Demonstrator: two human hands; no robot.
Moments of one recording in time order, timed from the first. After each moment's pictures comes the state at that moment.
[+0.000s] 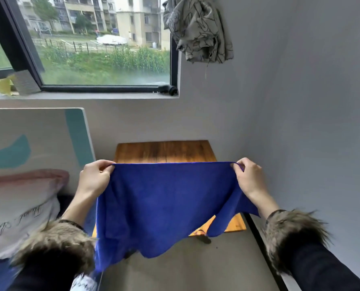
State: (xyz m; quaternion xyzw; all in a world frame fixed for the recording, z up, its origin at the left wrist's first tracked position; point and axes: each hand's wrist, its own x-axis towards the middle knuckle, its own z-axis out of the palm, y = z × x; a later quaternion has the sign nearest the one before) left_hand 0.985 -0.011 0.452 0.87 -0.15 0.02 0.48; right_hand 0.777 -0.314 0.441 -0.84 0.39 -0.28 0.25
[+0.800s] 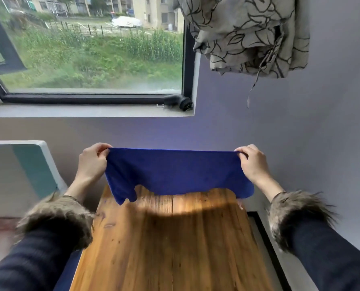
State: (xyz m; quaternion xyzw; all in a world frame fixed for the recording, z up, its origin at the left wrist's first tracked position) left_hand 1.316 -0.216 0.437 0.88 -0.15 0.07 0.44; right_hand 1.112 -0.558 0.425 -0.88 0.30 -0.26 0.25
